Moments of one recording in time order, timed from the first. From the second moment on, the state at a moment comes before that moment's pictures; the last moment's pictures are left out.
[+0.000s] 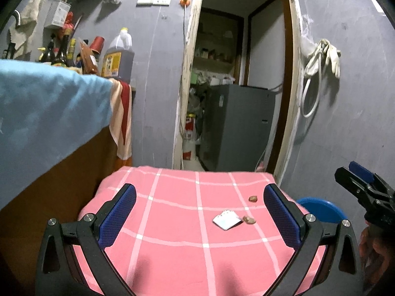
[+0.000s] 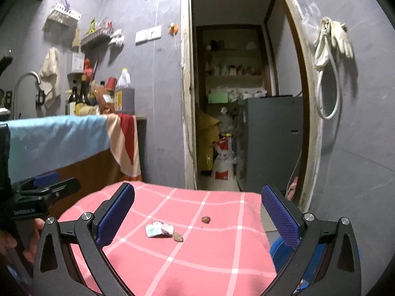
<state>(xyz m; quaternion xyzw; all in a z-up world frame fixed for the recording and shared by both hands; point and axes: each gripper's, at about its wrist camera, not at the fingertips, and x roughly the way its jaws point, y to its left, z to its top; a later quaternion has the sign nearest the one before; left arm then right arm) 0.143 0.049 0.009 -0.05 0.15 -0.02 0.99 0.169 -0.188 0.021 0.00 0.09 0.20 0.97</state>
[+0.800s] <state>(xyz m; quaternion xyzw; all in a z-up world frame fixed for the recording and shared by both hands) 0.233 0.036 -0.053 0.03 0.31 -0.09 0.95 0.248 -0.173 -0.040 -0.02 0.26 0.23 0.94</state>
